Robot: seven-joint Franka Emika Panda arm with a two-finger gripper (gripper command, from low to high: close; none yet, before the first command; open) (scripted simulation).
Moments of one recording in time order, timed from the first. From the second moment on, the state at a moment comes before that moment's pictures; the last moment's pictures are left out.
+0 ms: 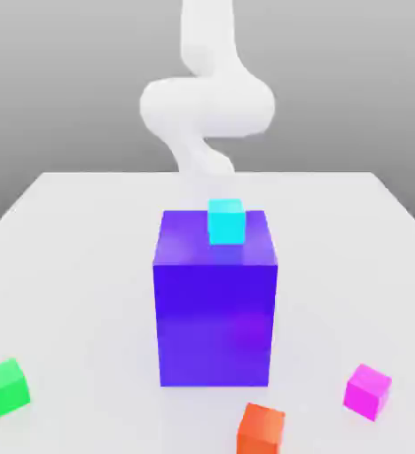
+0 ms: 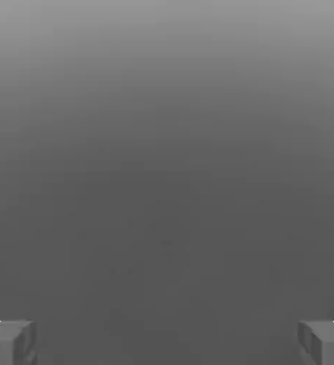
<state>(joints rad) 0.03 -0.71 0.02 -2.32 0.00 2.34 0.77</state>
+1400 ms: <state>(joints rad) 0.32 0.30 0.17 -2.48 -0.14 2.78 0.53</state>
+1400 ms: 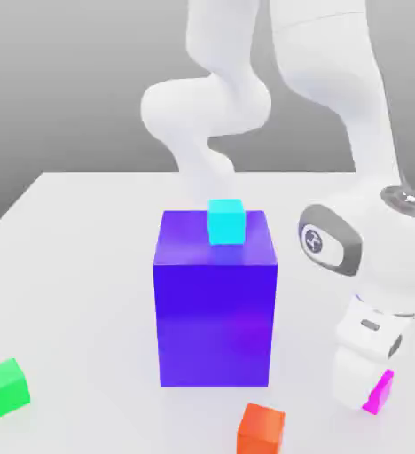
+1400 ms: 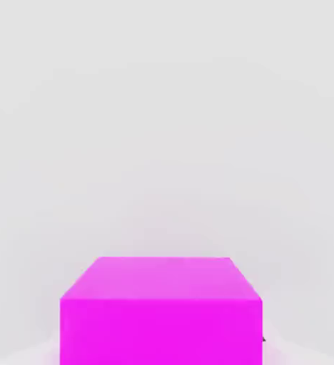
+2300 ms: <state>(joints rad) -0.34 0.34 -0.26 -2.39 0.21 2.71 0.35</state>
